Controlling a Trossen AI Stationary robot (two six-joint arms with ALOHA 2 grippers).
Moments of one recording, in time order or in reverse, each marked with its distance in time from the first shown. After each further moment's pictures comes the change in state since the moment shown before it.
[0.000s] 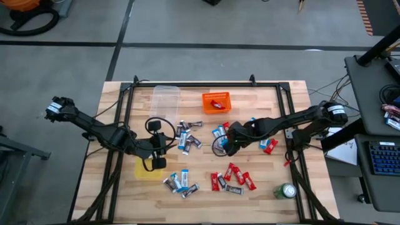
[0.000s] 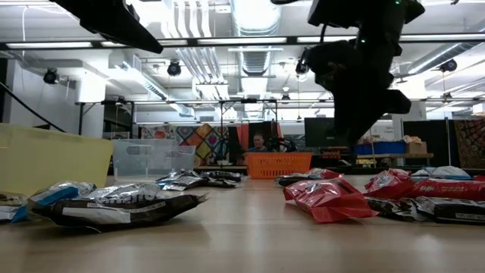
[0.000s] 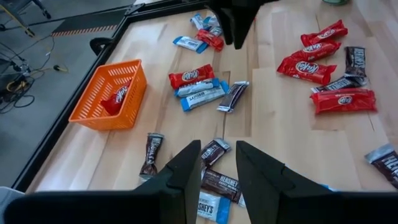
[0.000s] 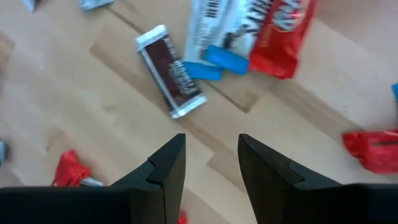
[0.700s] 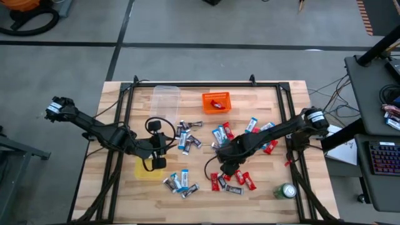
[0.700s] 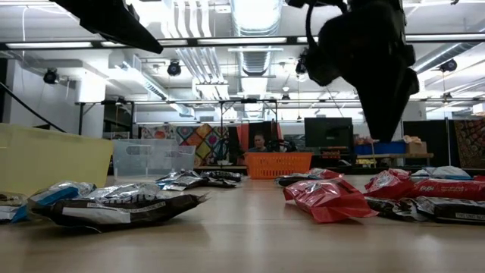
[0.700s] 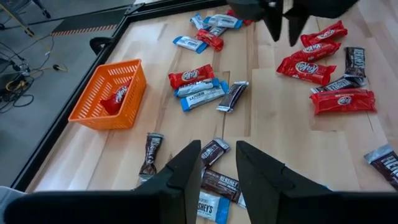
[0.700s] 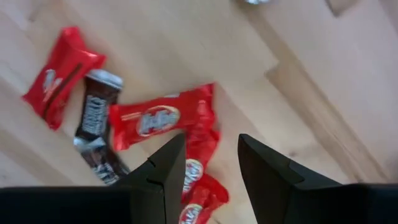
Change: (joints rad) left arm 0.000 0.000 0.000 0.001 0.001 0.003; right arm 0.167 0.266 0.319 -0.314 -0.130 -0.060
